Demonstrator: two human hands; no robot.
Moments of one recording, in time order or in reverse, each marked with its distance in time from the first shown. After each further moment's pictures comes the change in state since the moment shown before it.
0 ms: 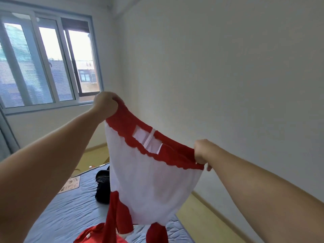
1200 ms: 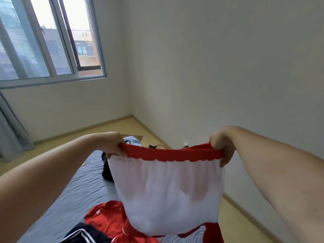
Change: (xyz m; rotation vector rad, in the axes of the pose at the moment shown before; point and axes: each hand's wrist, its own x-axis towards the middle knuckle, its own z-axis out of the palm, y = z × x) left_hand -0.019 -0.192 0.075 0.471 -1.085 0.024; right_hand 0.079 -0.039 0.024 0.183 -0.592 0.079
